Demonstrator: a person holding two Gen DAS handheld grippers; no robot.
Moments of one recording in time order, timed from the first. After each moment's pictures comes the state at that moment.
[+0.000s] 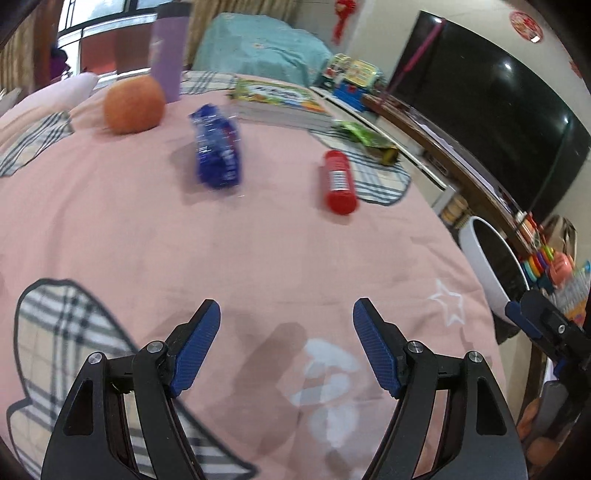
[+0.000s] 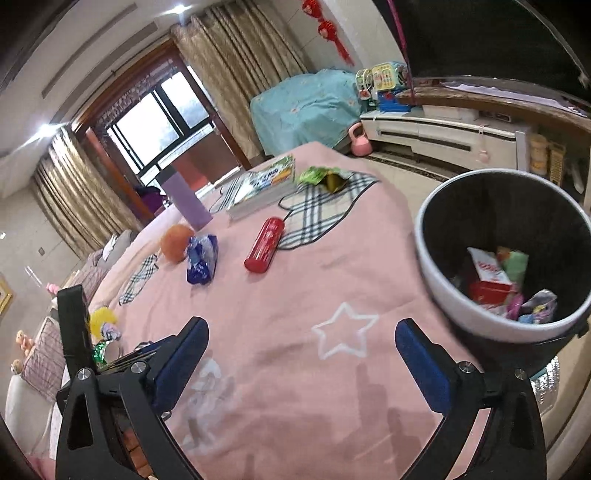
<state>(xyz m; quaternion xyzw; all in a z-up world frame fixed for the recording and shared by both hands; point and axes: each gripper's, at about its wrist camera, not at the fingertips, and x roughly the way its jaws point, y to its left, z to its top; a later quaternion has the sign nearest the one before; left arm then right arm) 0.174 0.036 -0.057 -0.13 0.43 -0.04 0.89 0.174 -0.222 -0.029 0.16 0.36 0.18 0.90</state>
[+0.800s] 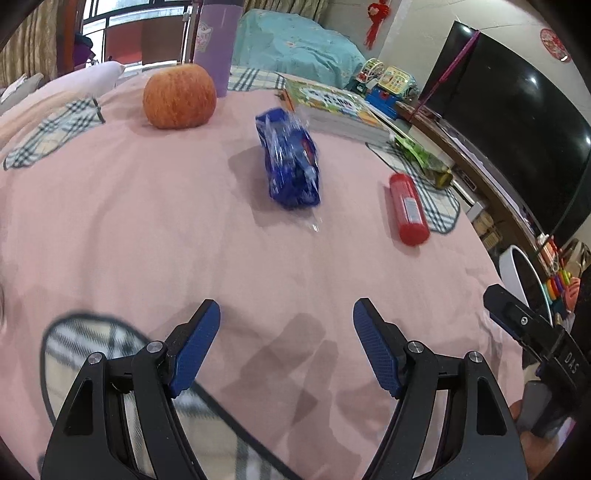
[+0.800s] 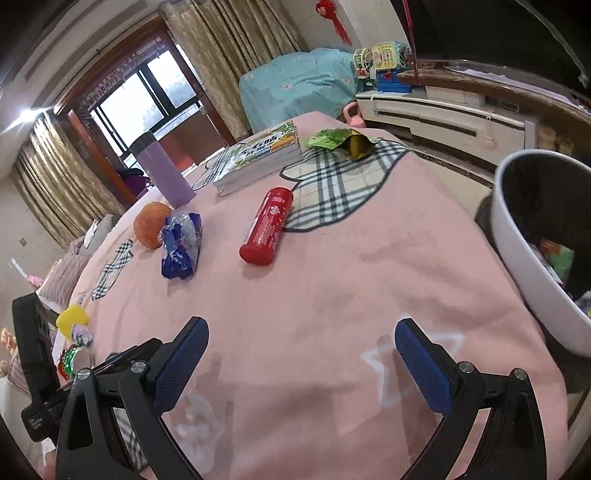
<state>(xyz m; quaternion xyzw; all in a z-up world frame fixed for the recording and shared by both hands) 0.207 0.086 -0.065 -0.14 0.43 0.01 0.89 0.228 -0.165 -0.057 0.14 0.40 0.17 0.89</state>
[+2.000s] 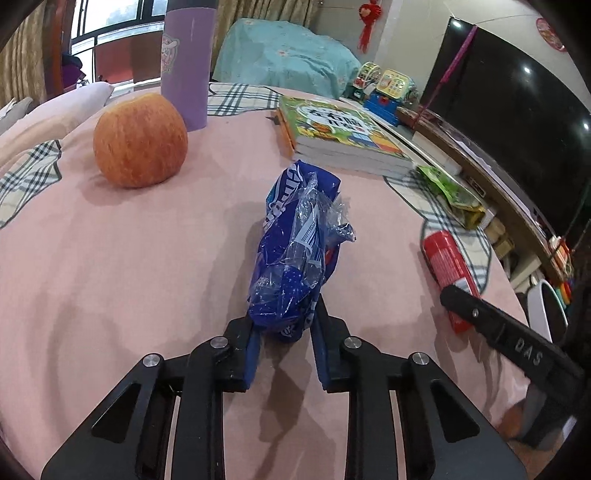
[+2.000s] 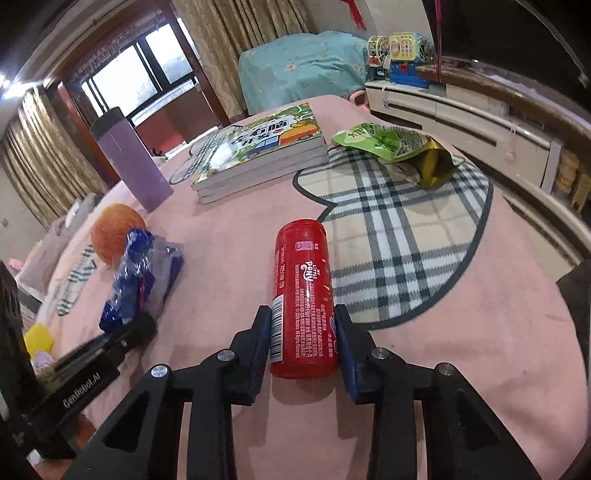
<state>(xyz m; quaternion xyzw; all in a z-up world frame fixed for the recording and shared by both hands) 0.288 0.094 -0.073 -0.11 0.42 0.00 0.90 0.323 -0.116 -0.074 0.11 0.43 0.16 0.89</state>
